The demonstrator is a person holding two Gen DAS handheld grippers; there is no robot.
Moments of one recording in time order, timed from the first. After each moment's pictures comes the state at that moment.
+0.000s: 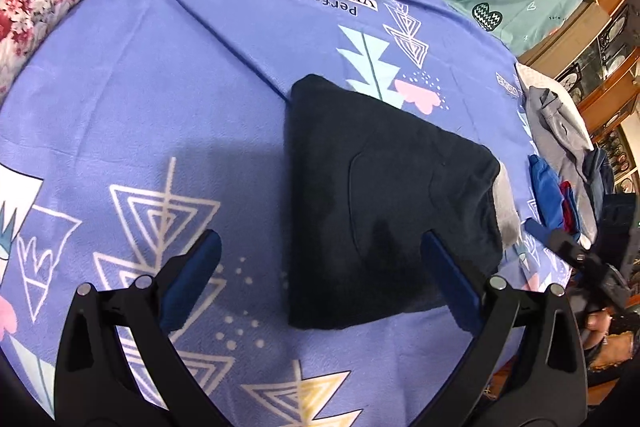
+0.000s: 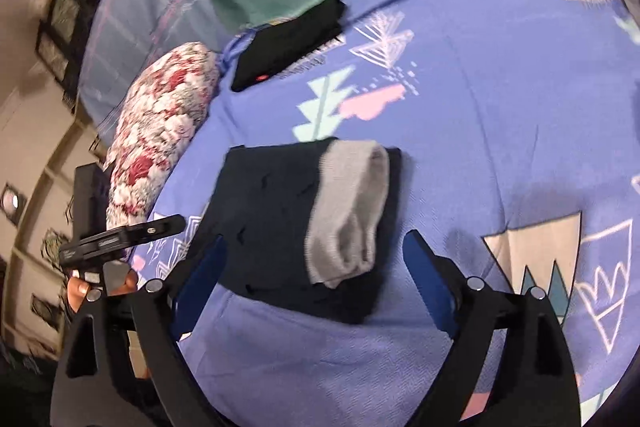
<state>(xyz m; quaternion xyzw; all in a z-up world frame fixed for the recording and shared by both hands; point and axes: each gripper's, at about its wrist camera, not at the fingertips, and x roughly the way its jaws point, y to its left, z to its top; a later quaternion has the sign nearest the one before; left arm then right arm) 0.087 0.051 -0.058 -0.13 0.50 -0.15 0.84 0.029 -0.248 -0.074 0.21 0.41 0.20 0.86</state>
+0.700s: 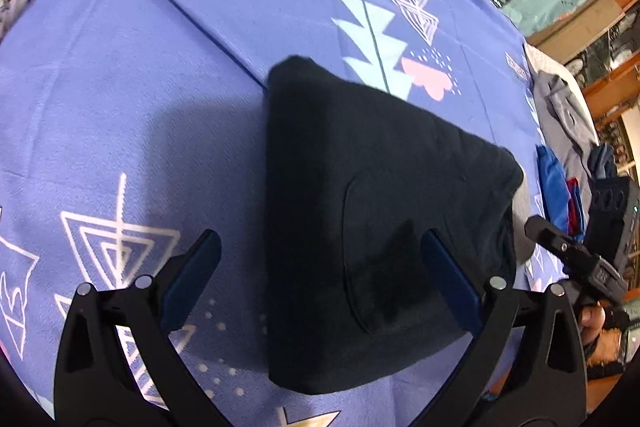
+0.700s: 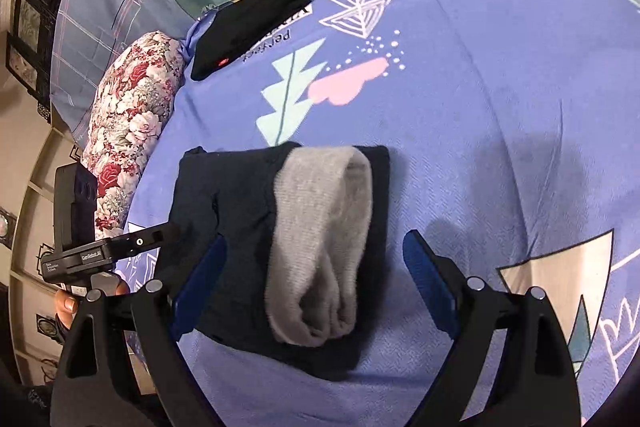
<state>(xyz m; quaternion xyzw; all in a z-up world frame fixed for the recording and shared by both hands) 0.133 0.026 -0.085 -0.13 0.55 -0.17 0.81 0.077 -0.241 -0.099 0.22 0.46 0.19 0.84</state>
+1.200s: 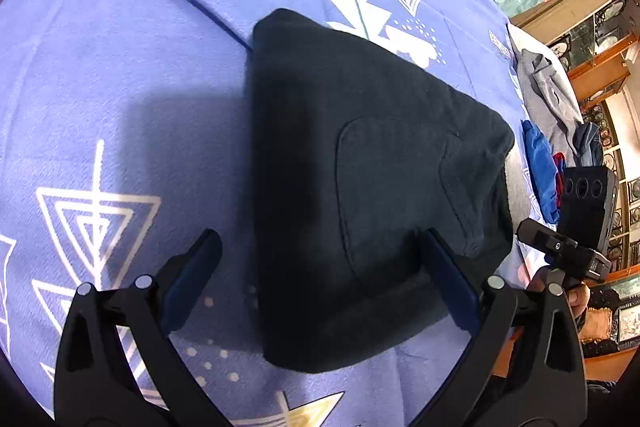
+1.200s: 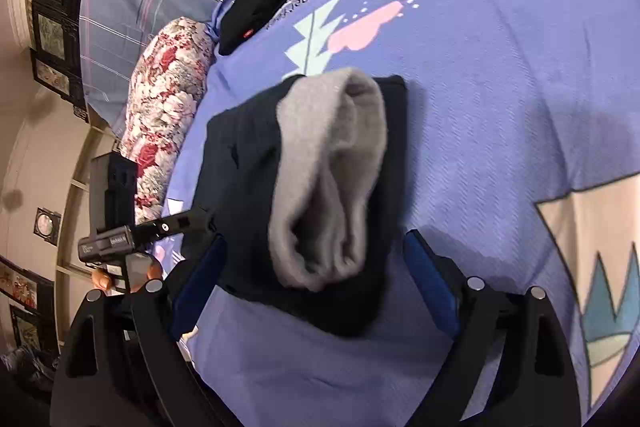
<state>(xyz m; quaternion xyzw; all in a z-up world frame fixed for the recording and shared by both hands) 0.122 0.020 -0.100 -0.13 0.57 -0.21 0.78 0.064 -0.233 -0.121 0.27 0.47 0.27 0.79</state>
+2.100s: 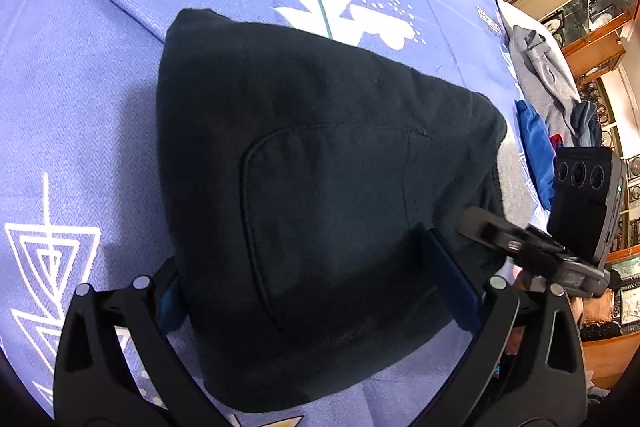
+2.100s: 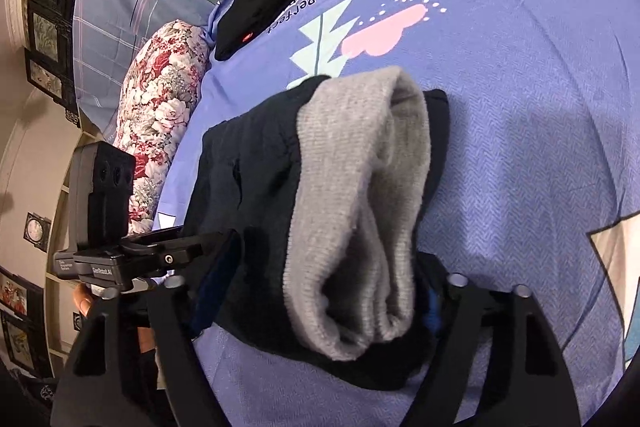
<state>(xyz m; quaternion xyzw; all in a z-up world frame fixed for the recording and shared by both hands) 0.133 -0.020 -0.100 -0.10 0.58 -0.23 0.77 0.078 -0.201 -0.122 0.25 0.46 0.23 0.82</state>
